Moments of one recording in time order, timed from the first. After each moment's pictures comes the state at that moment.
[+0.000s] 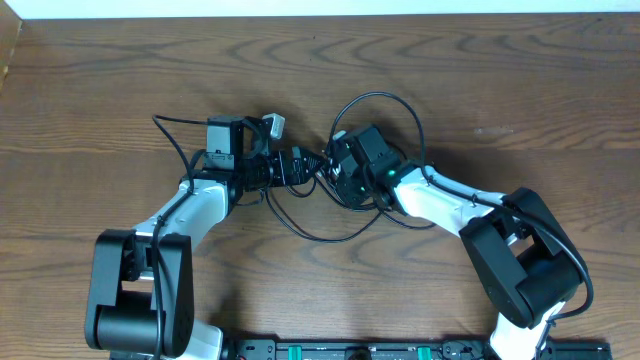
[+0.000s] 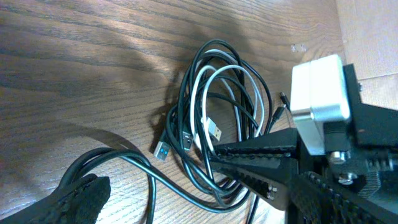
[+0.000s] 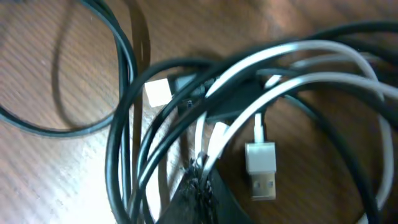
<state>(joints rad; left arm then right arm) -0.11 1.67 0.80 -0.03 0.75 -0.32 0.62 1.93 1.08 -0.19 -0.16 -0.01</state>
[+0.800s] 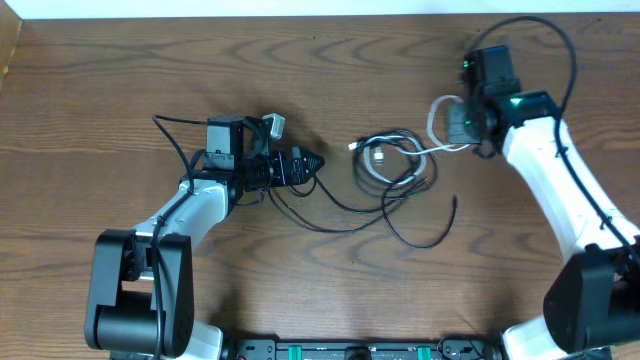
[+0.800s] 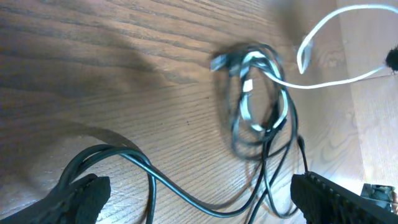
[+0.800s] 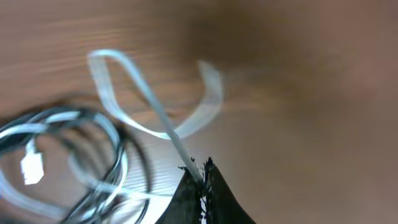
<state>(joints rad) -0.11 1.67 0.80 -0.03 0.75 -0.32 0.16 1.70 1.38 -0.84 0.25 0.26</state>
